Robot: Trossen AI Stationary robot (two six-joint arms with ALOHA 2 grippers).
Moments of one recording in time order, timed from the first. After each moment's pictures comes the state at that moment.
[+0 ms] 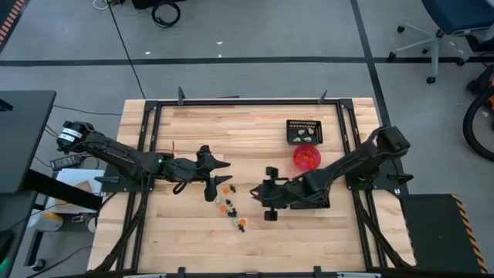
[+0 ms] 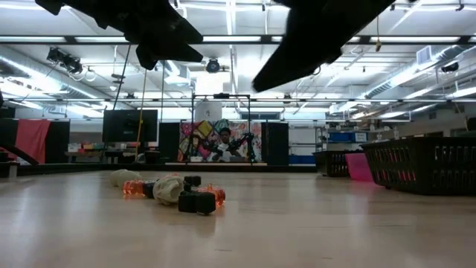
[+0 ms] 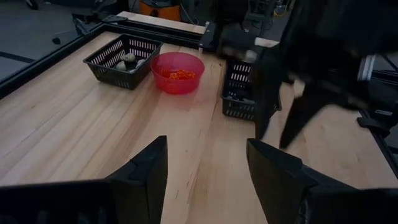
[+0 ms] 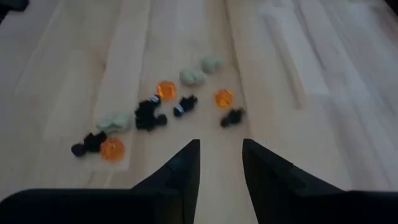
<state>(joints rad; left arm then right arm) -0.27 1.19 0.66 0.16 -0.41 -0.30 0.39 1.69 1.04 -0.09 0.43 0.20</state>
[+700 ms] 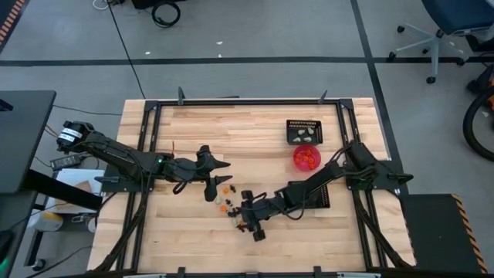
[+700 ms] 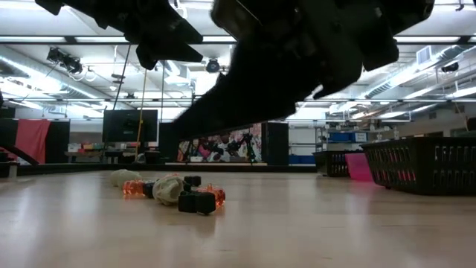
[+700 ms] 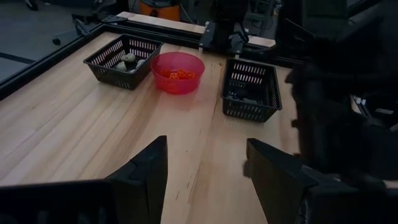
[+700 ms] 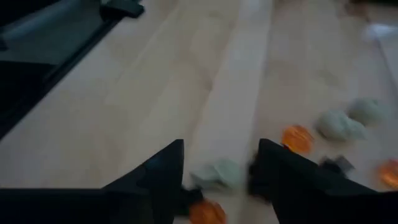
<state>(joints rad) -0.27 1.19 0.66 0.16 -0.41 -0.29 0.38 2.07 1.13 0.39 0.10 0.03</state>
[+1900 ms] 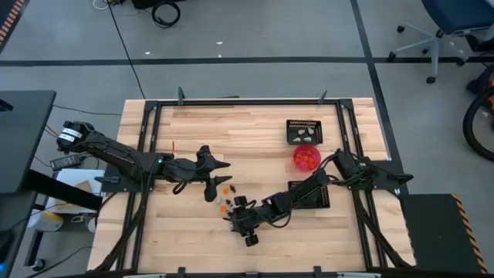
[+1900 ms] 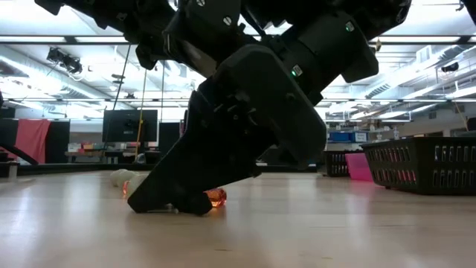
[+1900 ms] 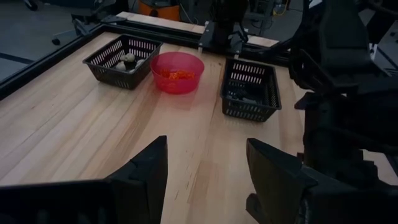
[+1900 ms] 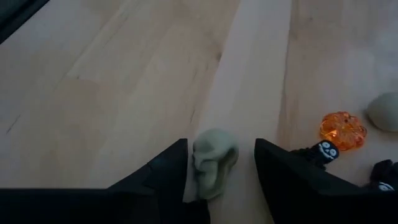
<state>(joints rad) -0.27 1.19 0.66 0.16 -0.41 -0.29 0.38 2.25 1.34 0.19 0.14 0.01</state>
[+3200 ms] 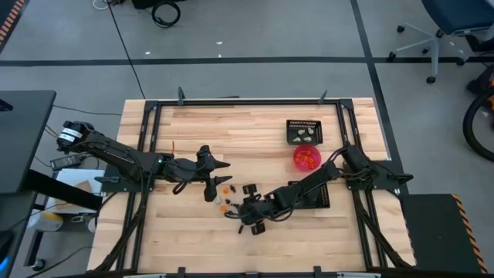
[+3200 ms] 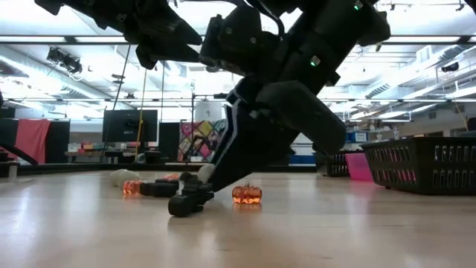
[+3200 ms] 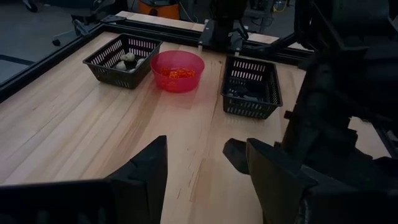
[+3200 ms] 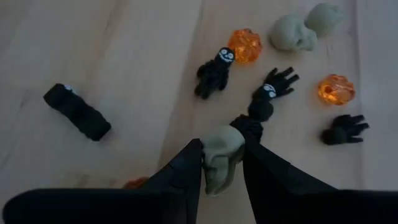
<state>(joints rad) -0.27 1.19 0.66 0.15 -0.41 -0.28 0.38 2.12 1.33 -0.15 0.31 0.00</state>
